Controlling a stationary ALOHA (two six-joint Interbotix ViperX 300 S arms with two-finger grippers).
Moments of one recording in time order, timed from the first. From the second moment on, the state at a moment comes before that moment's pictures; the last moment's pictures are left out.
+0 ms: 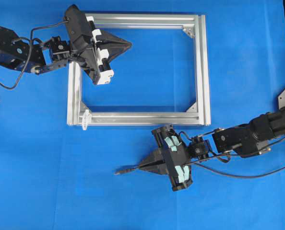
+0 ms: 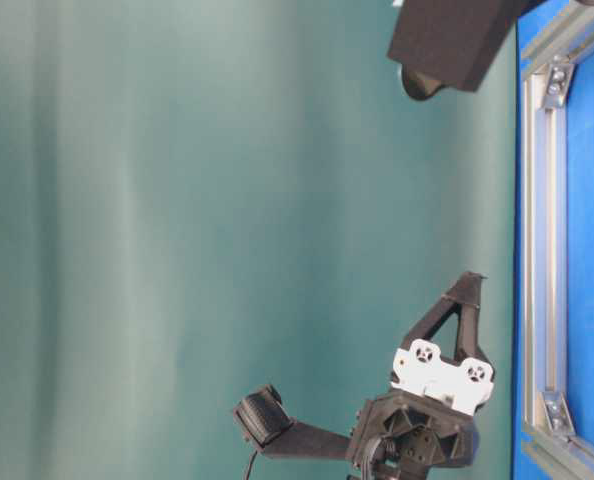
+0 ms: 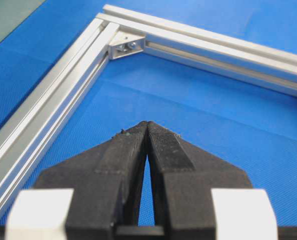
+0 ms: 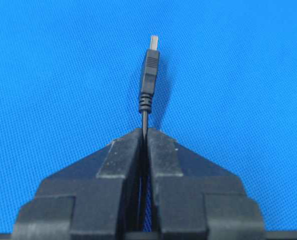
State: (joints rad) left arm 0.28 0.13 0.84 -0.08 -0.73 0.00; right arm 0.28 0.36 0.74 -0.02 -0.64 0.10
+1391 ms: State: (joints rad) left arm 0.28 0.12 0.84 -0.08 -0.73 0.00; right arm 0.28 0.09 0.74 -0.02 -0.40 0.07
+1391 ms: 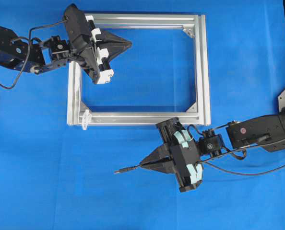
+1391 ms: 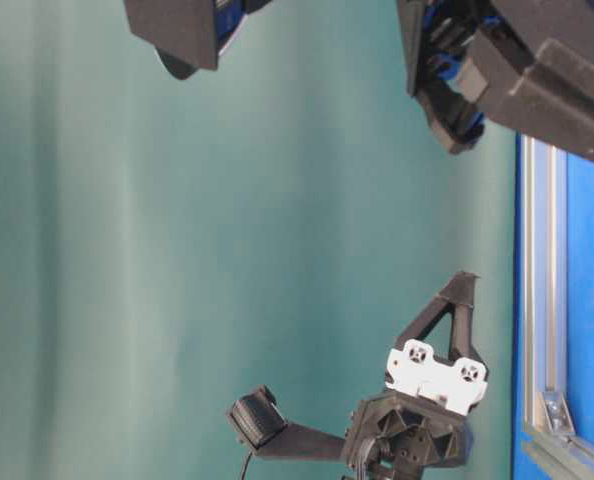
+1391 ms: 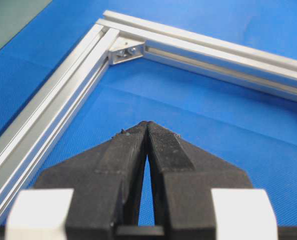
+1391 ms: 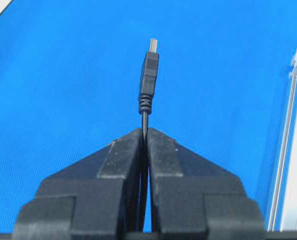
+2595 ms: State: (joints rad) left arm 0.28 0.12 0.84 -0.08 -0.74 0.00; right arm 0.14 0.08 0.77 -0.03 -0.40 0.07
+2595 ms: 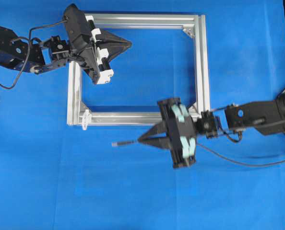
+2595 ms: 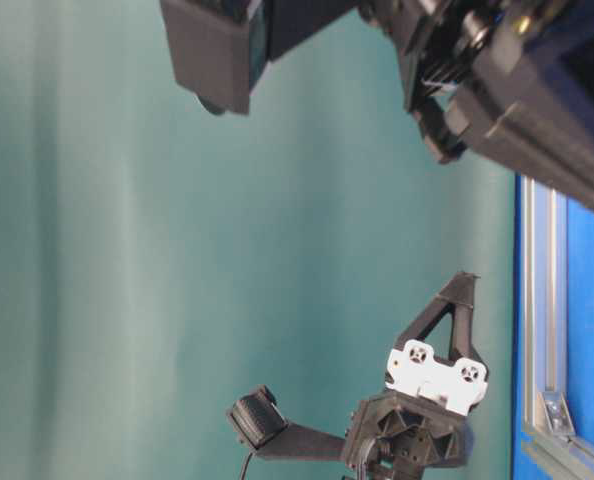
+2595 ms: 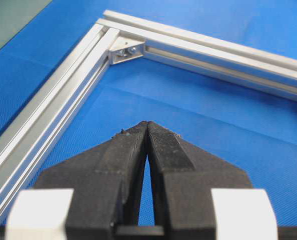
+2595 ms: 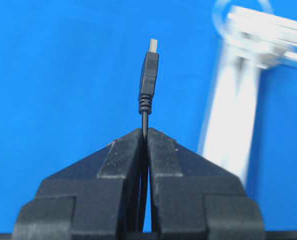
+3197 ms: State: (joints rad) left arm 0.28 0.12 0.84 -0.08 -0.73 0.00; right arm 0.04 0.07 0.77 -0.03 -0.40 0.07
